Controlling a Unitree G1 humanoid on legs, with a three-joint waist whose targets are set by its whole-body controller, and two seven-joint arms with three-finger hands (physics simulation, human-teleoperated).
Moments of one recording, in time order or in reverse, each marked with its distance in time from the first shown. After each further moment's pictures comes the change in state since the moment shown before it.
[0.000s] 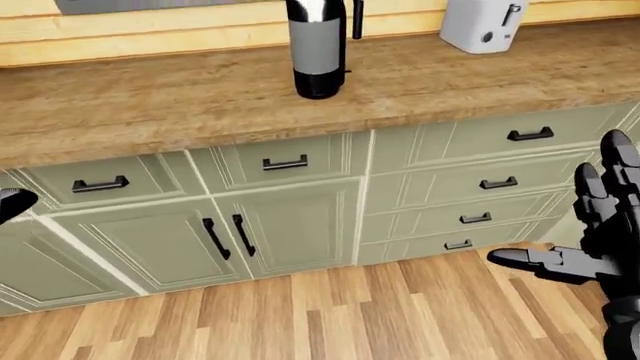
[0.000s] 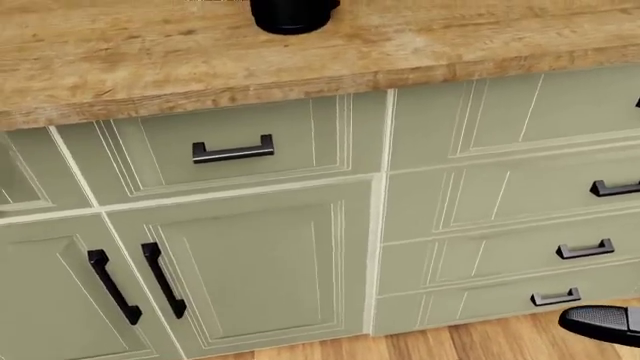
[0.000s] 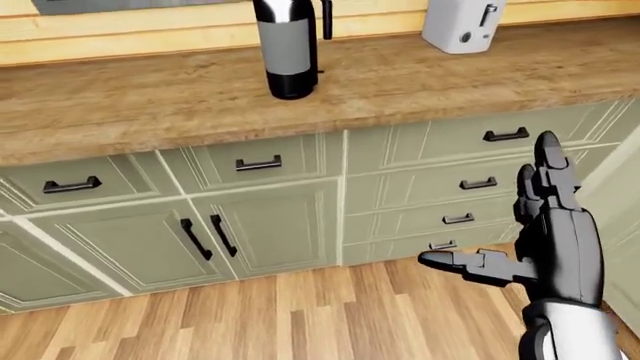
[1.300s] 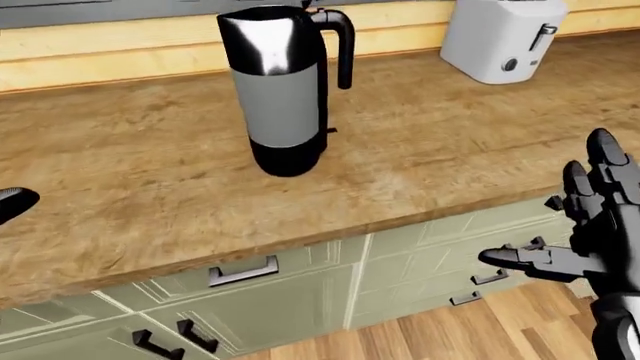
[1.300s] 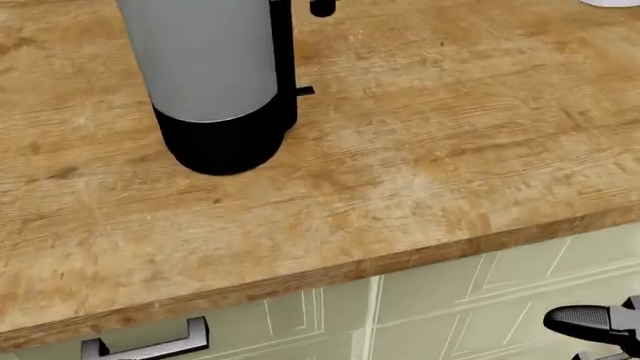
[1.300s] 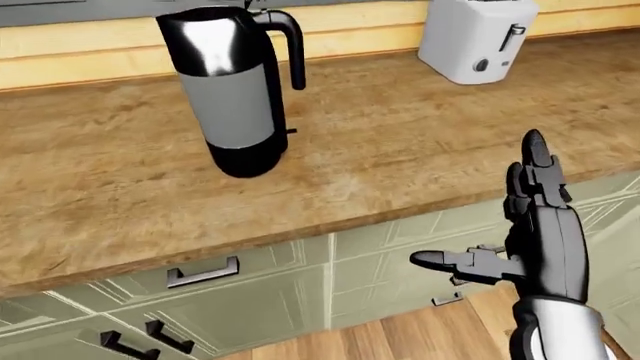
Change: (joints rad) left arm -0.002 -0.009 -0.012 0.014 0.023 -0.022 -0.003; right arm 0.001 0.015 0.045 0.011 -0.033 -0.031 0.006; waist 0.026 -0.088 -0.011
